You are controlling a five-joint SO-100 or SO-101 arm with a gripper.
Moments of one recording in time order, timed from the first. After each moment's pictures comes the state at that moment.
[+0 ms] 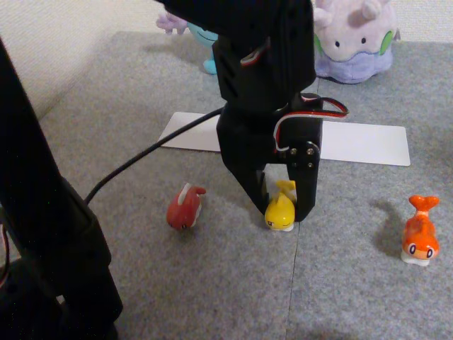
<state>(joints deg) 42.0 88.9 121.1 51.8 50.4</state>
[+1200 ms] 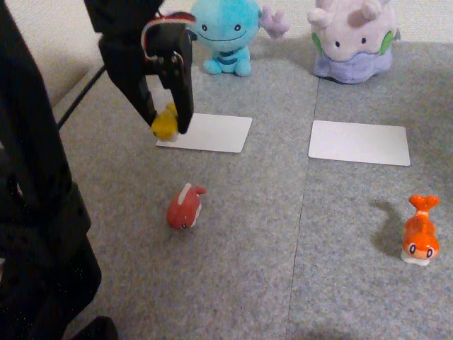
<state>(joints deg) 4.2 82.3 100.5 62.5 82.1</state>
